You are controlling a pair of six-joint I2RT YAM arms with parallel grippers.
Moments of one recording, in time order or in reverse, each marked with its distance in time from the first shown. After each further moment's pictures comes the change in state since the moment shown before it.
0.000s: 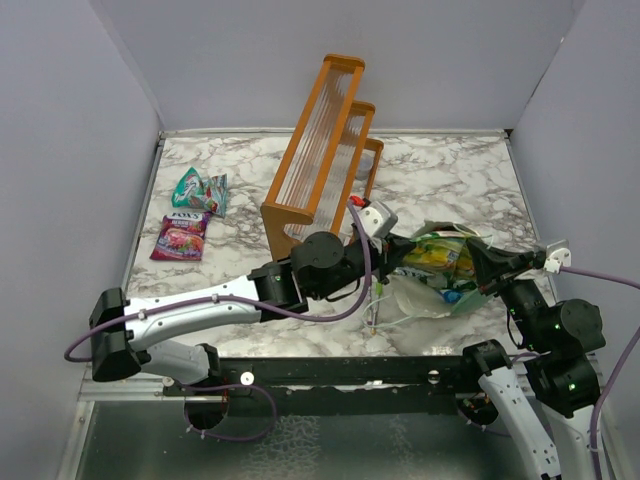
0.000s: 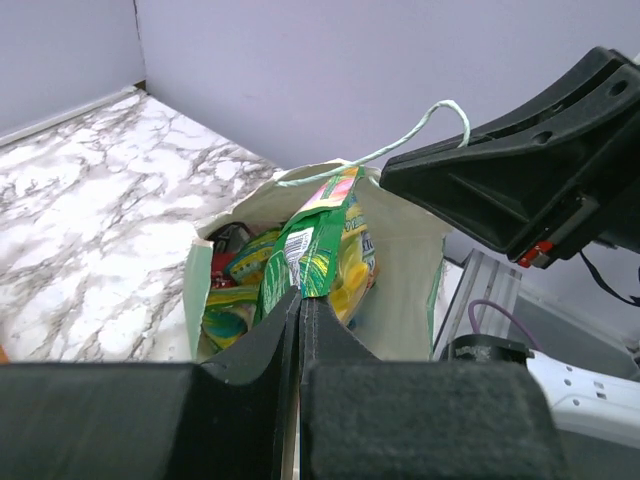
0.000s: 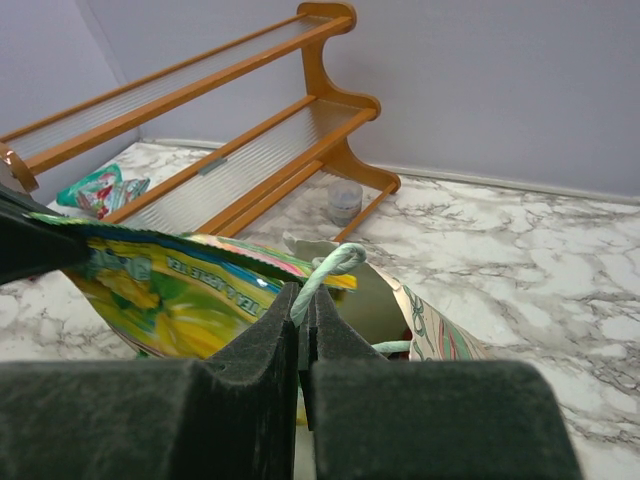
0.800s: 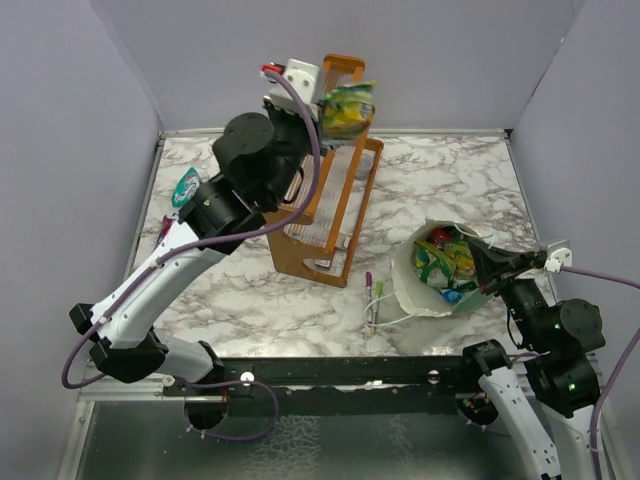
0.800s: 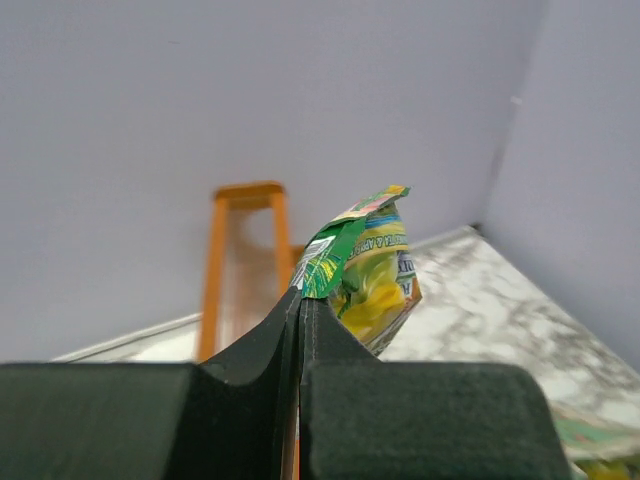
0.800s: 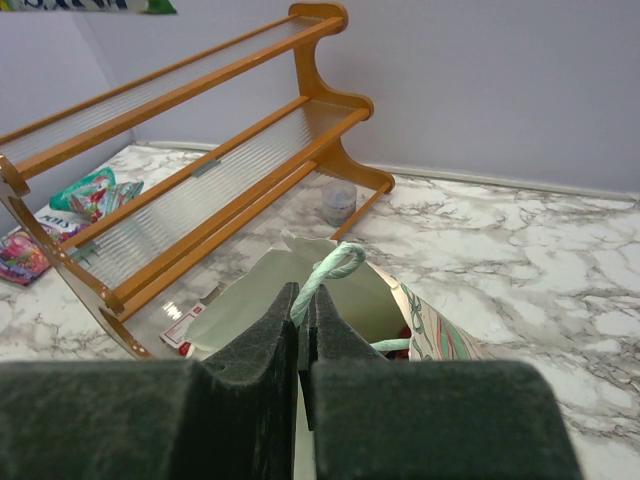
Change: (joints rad) left arm 0.314 0.074 0.686 -0.501 -0.240 0.292; right arm 0.000 0.000 -0.001 0.000 0.017 0.002
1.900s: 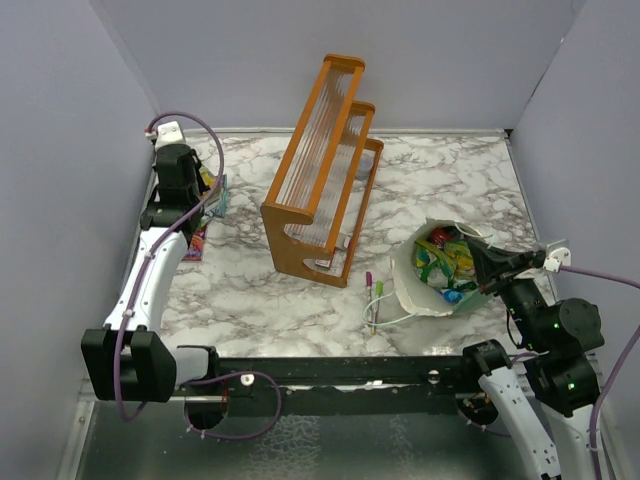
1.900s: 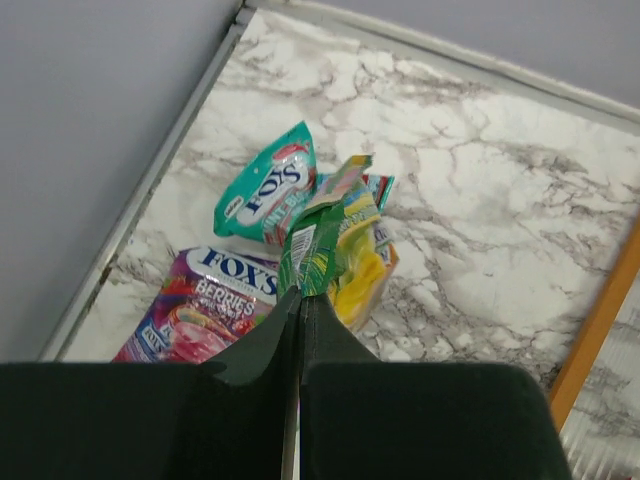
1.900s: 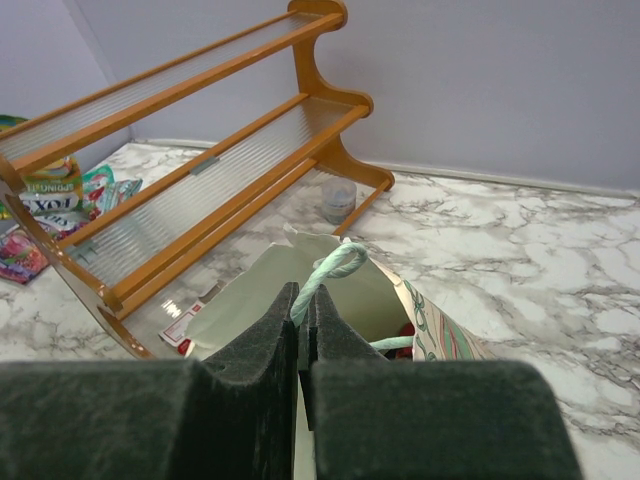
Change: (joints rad) left arm 0.898 -0.139 -0.676 0.001 0.100 -0.278; right arm 0.000 0.000 -0.005 0.000 0.000 0.000
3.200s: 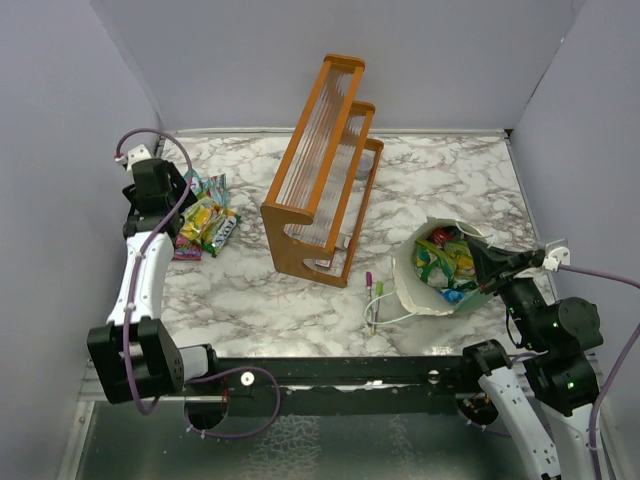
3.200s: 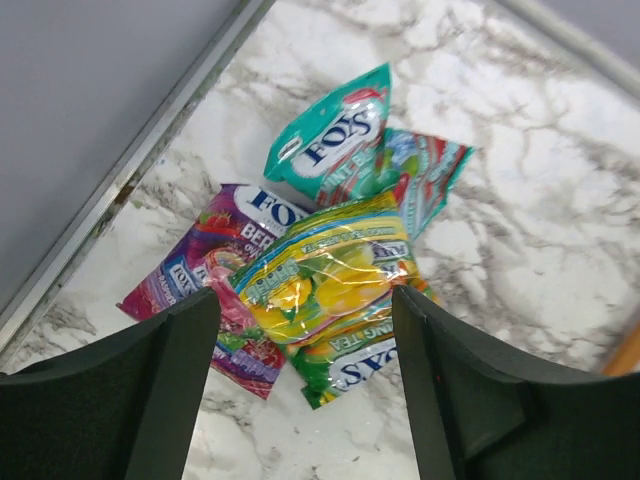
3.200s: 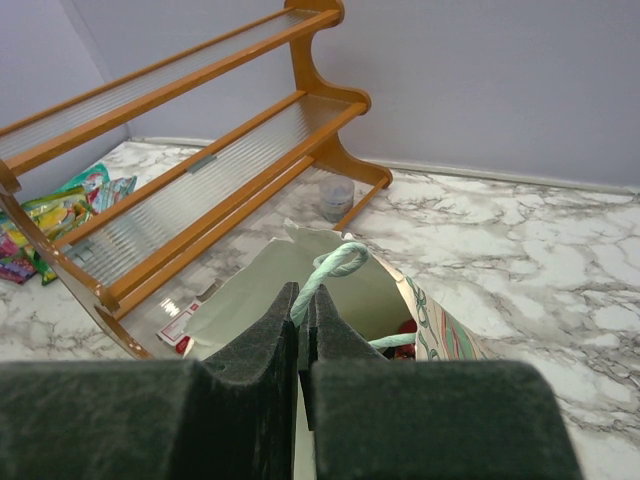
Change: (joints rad) left arm 0.211 0.046 -0.089 -0.066 0.118 -0.140; right arm 0.000 0.002 -0.004 0.000 0.003 0.000
